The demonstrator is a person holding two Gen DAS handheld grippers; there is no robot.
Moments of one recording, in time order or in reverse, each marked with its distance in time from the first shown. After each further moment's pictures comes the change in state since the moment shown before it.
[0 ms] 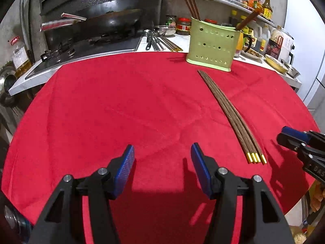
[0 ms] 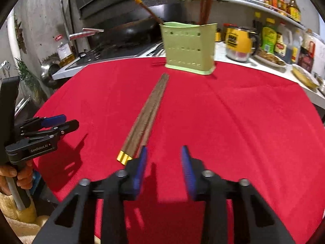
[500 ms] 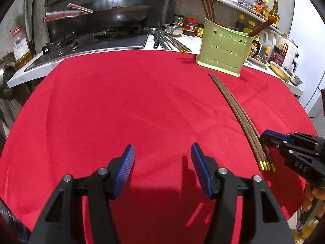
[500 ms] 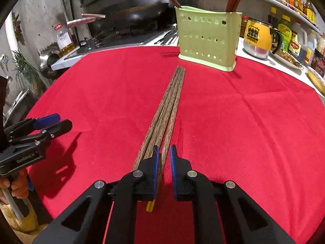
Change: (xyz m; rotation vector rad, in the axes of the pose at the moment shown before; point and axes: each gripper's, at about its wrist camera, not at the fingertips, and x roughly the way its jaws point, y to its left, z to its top) left arm 0.015 0.019 0.006 -0.049 0.010 -0.024; right arm 0.049 0.018 0.020 -0.019 0.091 -0.012
